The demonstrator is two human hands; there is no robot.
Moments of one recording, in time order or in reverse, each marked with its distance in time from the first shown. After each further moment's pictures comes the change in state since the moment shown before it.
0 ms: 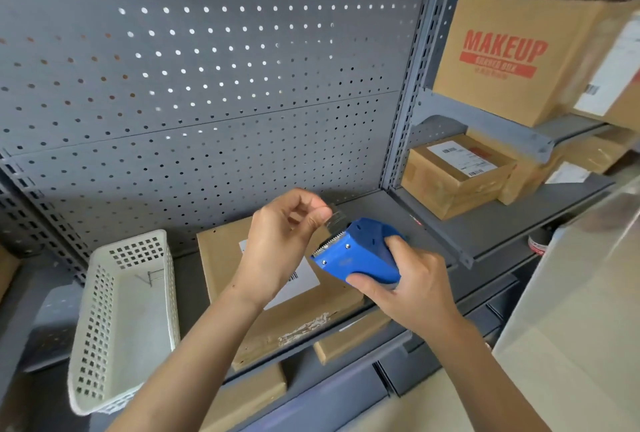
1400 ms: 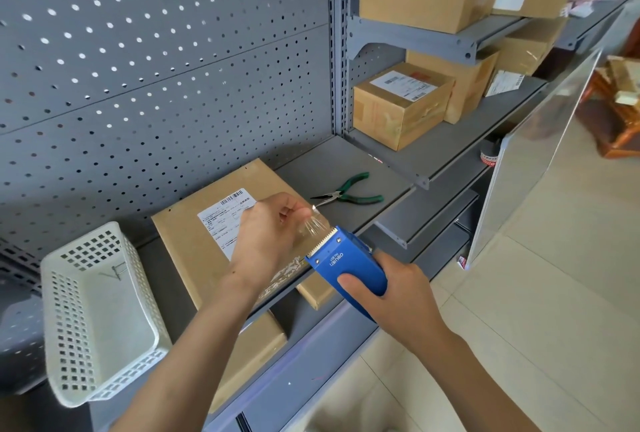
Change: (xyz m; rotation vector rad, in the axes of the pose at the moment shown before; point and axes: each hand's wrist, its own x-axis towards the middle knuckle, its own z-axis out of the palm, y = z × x) left_hand -0.038 -0.030 0.042 0.362 -0.222 -0.110; right_hand -0.123 -0.040 -0.020 0.043 -0.228 0.673
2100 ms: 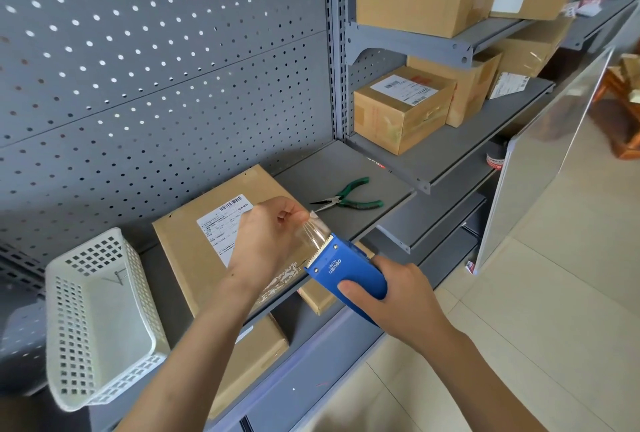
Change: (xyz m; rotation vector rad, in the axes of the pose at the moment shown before) left_hand 0.002 0.010 0.003 0.042 0.017 -0.016; right_hand 0.009 0.005 -0.016 0.007 -0.135 -0.010
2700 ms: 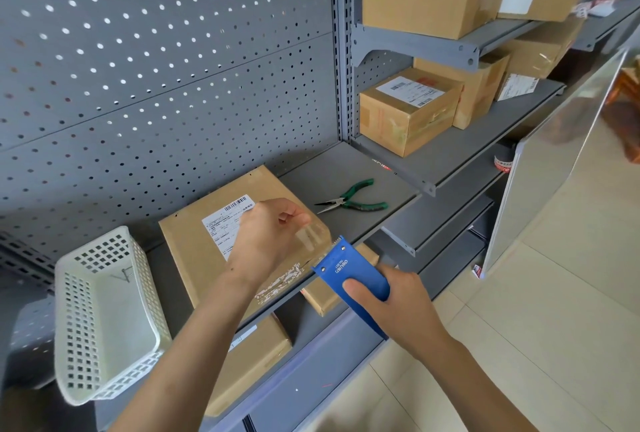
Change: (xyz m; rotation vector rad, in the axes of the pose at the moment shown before) left_hand 0.008 -0.007 -0.002 0.044 -0.043 -0.008; right_hand 0.002 0.015 0.020 0.160 -0.011 0.163
